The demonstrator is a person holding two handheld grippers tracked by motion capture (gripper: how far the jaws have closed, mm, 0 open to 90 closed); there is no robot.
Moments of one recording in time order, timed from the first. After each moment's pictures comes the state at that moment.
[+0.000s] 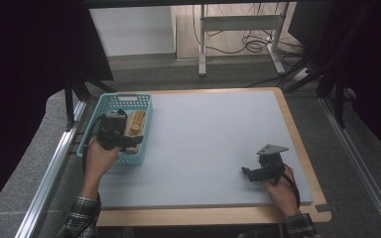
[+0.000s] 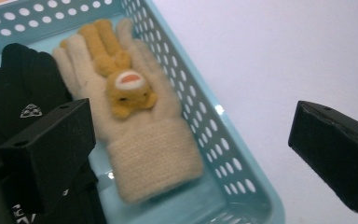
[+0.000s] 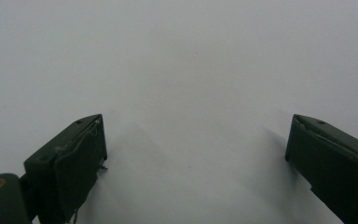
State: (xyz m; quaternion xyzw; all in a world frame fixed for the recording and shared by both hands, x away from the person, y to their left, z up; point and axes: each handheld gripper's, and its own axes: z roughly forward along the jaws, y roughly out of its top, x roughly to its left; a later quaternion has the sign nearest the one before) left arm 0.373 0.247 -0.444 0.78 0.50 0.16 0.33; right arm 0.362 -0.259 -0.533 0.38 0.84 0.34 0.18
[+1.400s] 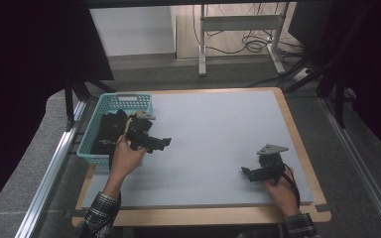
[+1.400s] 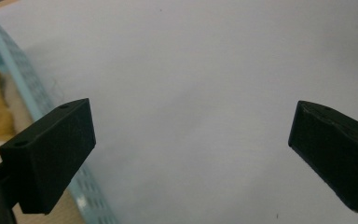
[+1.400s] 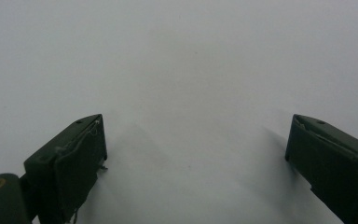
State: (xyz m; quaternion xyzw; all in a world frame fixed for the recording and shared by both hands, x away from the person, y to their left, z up) left arm 0.379 0.167 -0.442 0.82 0.44 0.13 0.36; right arm 0.362 -0.259 -0.533 0.38 0.84 0.34 0.18
